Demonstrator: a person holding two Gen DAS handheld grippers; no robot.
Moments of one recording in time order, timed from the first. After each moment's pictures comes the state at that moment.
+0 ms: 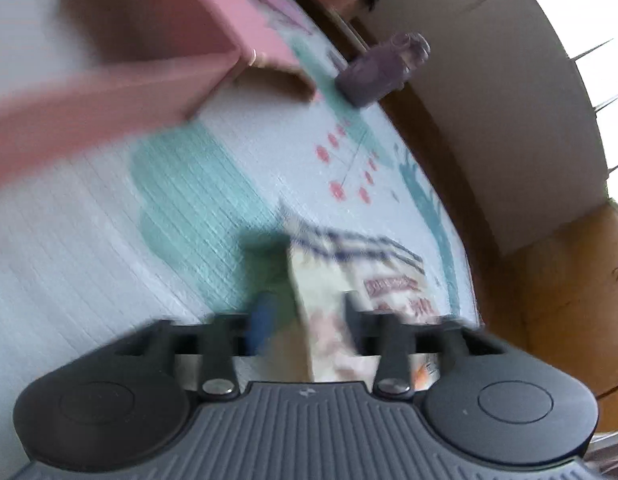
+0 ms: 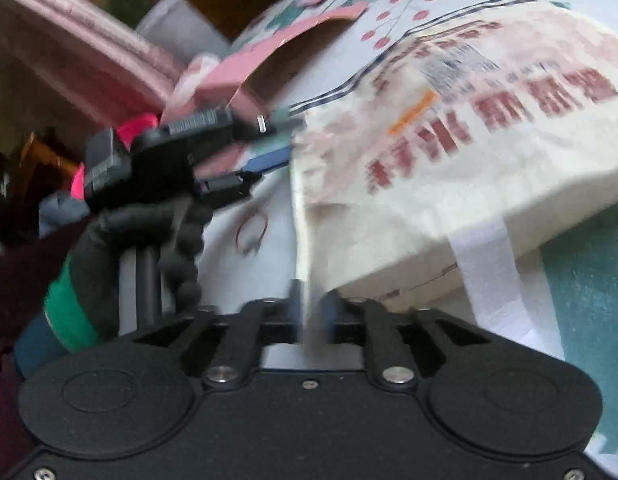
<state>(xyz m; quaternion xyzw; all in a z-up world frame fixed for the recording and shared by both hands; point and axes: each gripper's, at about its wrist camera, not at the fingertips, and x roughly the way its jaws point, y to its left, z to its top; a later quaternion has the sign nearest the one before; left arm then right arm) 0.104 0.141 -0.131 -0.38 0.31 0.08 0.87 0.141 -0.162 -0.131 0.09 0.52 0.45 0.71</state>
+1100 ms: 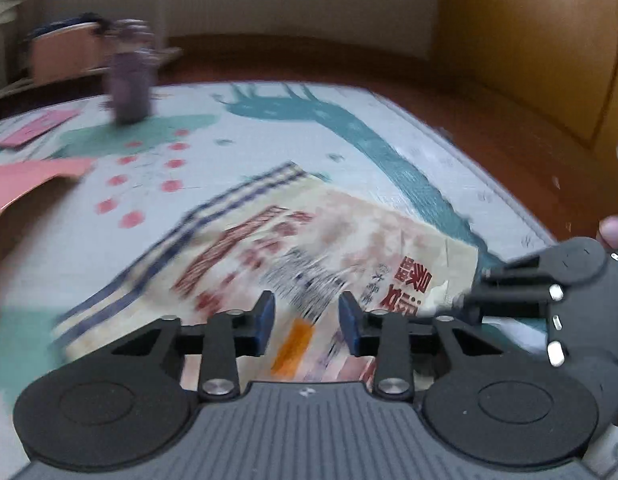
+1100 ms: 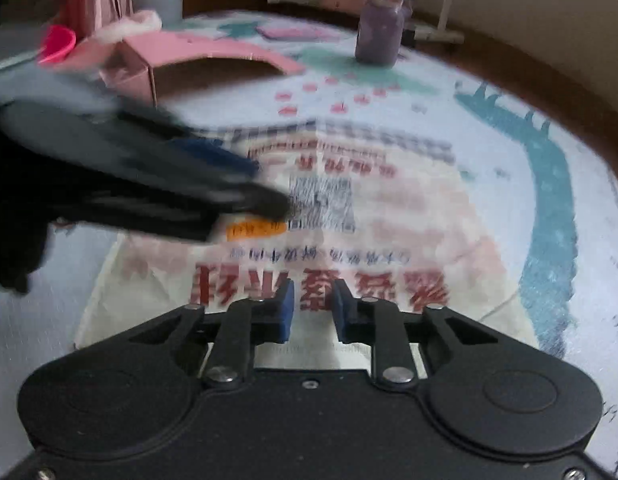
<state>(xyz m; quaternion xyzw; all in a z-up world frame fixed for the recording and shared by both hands) 0.206 -0.031 -0.129 0.02 0.39 -0.14 0.91 0.169 -0.166 -0.125 -0.17 0.37 0.36 0.84</state>
